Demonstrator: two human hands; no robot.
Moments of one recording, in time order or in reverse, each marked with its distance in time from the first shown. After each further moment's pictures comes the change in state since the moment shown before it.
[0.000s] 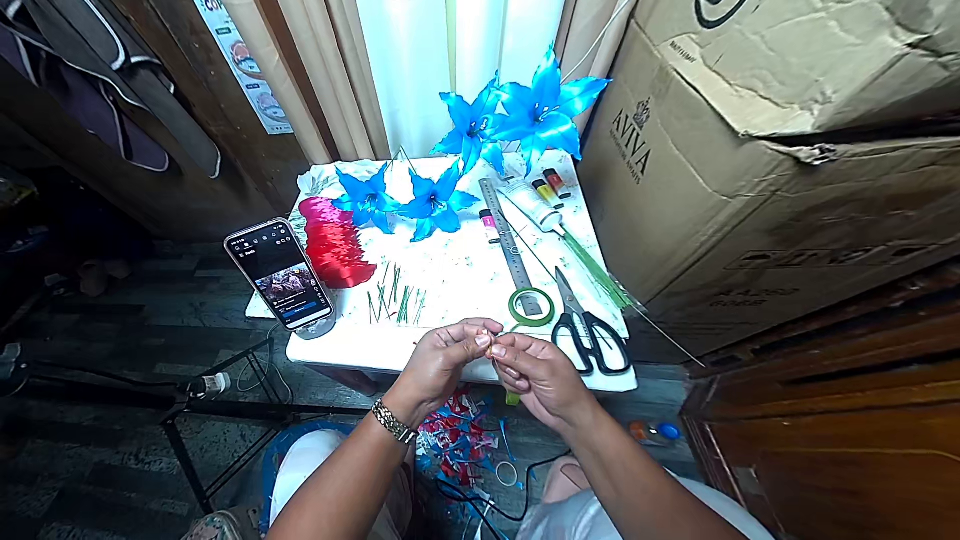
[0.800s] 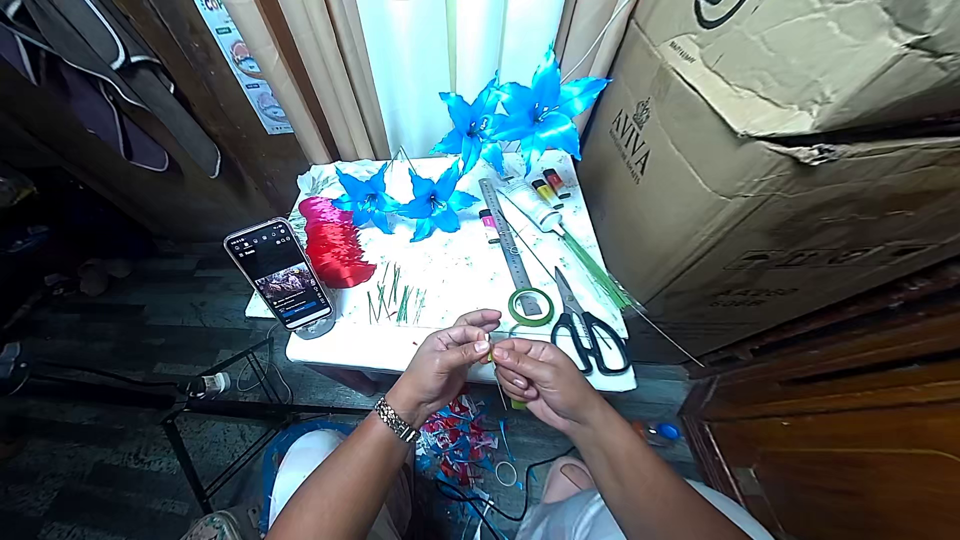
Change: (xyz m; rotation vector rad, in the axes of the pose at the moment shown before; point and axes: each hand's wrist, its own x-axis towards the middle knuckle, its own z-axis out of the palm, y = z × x) left_hand 0.003 -0.010 -0.007 -0.101 -0.106 0.030; right_hand -0.004 -0.010 -0.006 -0.020 -0.131 0.132
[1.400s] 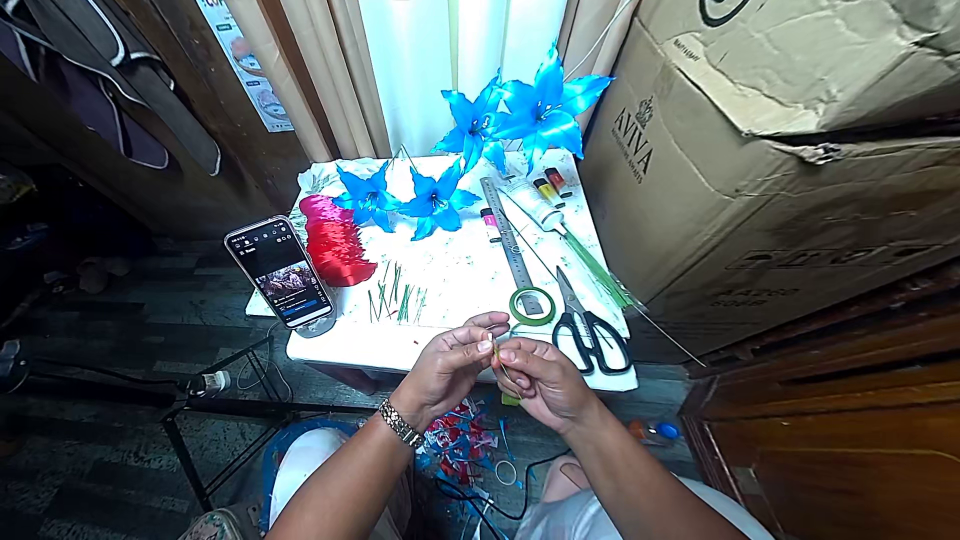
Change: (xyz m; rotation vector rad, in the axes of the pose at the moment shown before) left_hand -0.002 -0.003 0.003 -0.148 -0.041 -0.027; right_hand 0.004 0.011 -0.003 0.144 -0.063 -0.115
